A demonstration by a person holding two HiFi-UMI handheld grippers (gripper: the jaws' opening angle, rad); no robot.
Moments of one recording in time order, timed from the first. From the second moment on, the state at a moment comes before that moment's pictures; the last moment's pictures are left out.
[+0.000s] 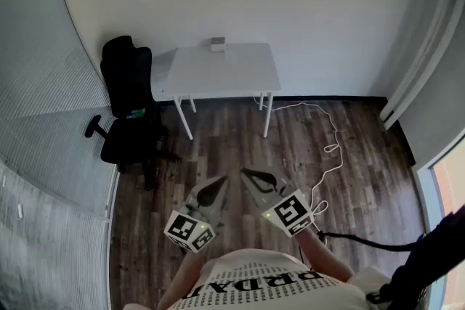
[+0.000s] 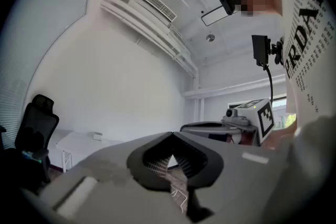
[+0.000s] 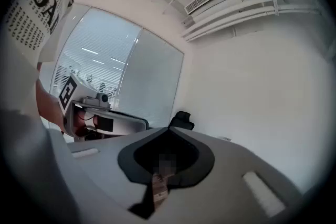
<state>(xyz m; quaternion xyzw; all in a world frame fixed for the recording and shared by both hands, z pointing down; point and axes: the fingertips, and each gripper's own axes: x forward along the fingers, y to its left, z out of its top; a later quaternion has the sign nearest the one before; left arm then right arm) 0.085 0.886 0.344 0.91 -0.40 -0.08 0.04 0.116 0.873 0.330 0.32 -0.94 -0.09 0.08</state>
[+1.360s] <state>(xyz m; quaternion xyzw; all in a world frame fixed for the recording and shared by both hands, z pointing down) 0.039 0.893 0.361 0.92 -0.38 -0.08 0.06 0.057 0.881 0.352 0.31 -0.94 -0.07 0.09</state>
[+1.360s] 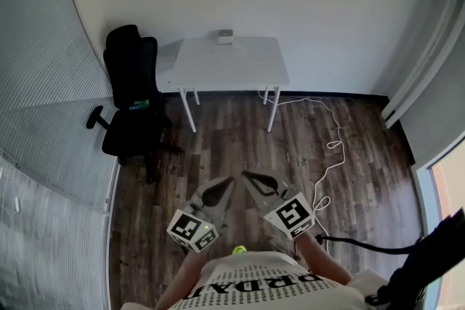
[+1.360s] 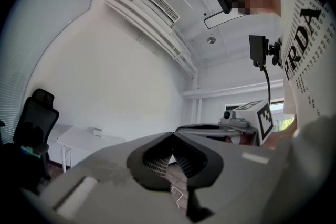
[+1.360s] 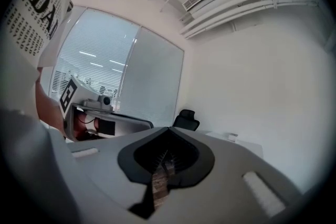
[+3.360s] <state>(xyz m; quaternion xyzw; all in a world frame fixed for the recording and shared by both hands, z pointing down) 0.122 0.612 0.365 0.91 -0.42 -0.05 0.06 0.148 0.592 0.359 0.29 -0.96 -0.02 0.06</state>
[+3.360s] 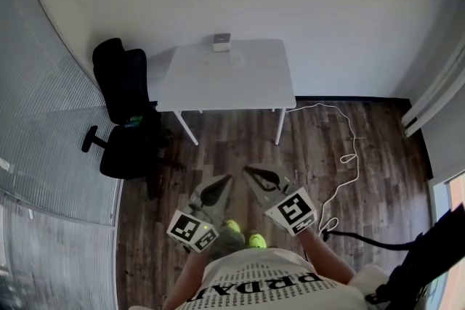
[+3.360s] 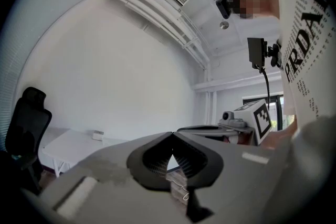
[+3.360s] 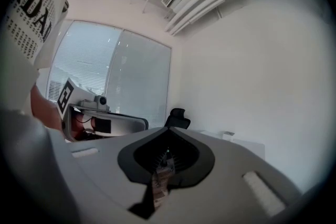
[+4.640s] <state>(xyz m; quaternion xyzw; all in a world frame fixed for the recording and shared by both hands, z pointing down) -0.022 0.316 0.359 0.92 -0.36 -0.09 0.08 0.005 0.295 0.346 0.33 -0.94 -0.05 0.10</state>
